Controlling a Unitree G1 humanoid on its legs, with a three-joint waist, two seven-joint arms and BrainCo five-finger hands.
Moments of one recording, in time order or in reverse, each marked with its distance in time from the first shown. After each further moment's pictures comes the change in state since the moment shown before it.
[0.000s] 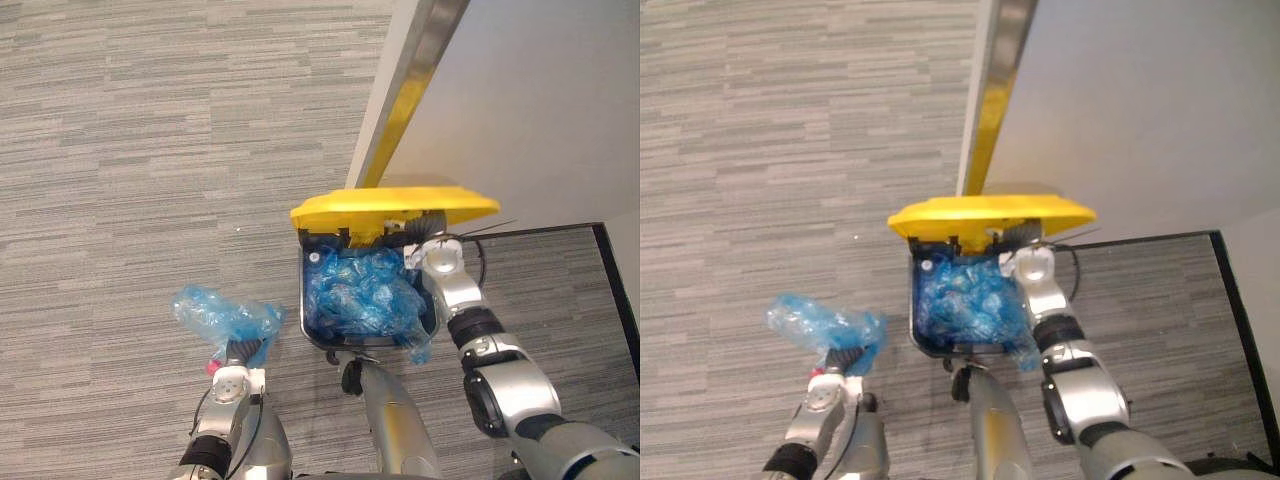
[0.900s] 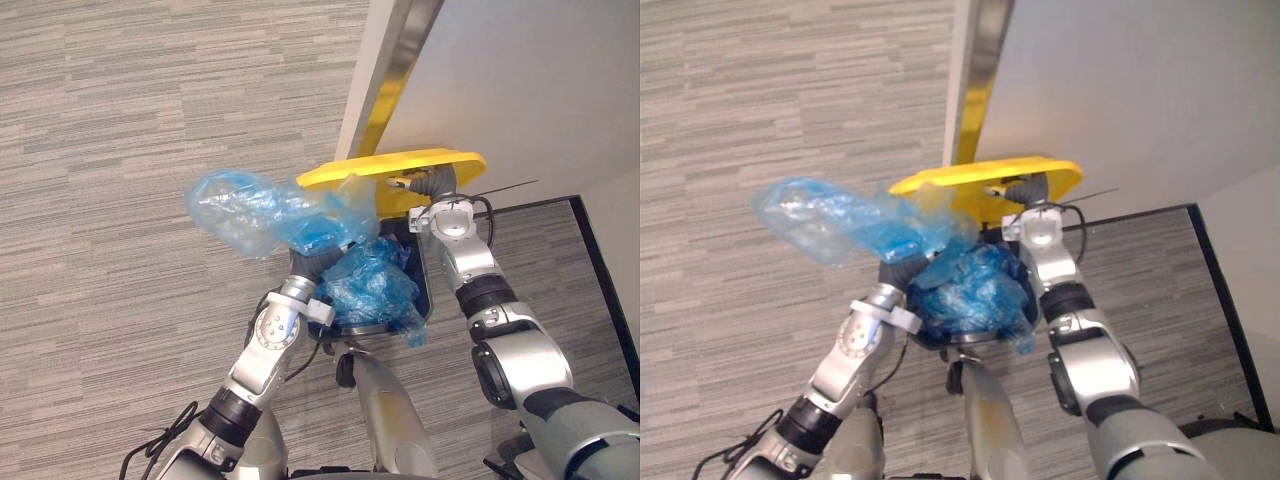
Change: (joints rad) left arm -0.228 0.006 -0.395 -0.589 -0.161 -0.061 -0.044; right arm -0.105 -0.048 0.076 0.000 0.096 0.000 0.037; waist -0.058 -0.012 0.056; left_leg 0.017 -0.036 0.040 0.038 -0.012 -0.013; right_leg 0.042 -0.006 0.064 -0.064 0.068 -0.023
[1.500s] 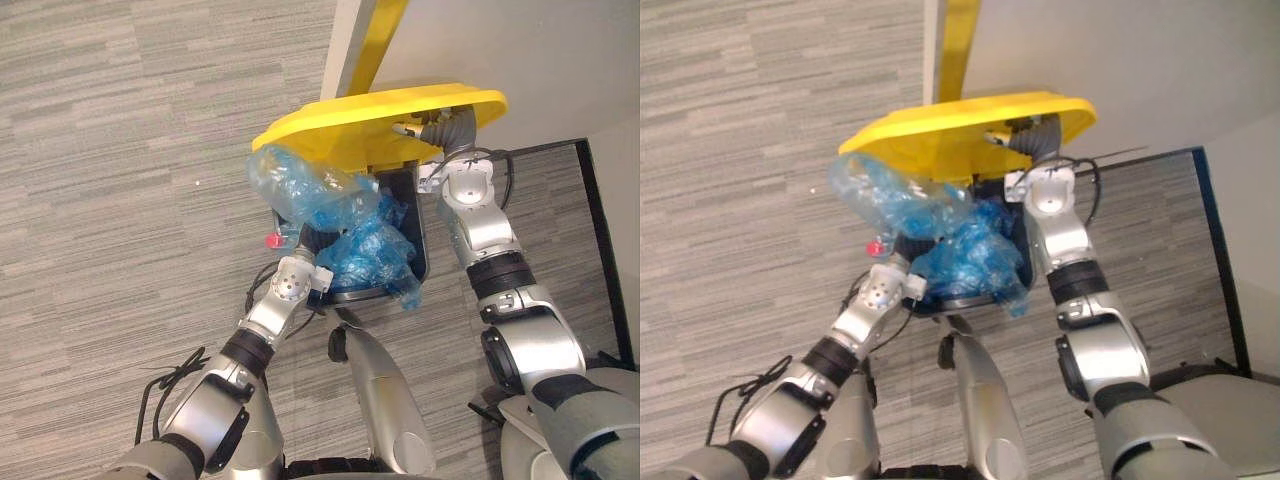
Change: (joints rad) left arm -0.361 -0.039 0.096 0.666 0.177 0.107 0.068; right arm -0.062 -0.041 -0.008 -0.235 0.000 -0.001 -0.048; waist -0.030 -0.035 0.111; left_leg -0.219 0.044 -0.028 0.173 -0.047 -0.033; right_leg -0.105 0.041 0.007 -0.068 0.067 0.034
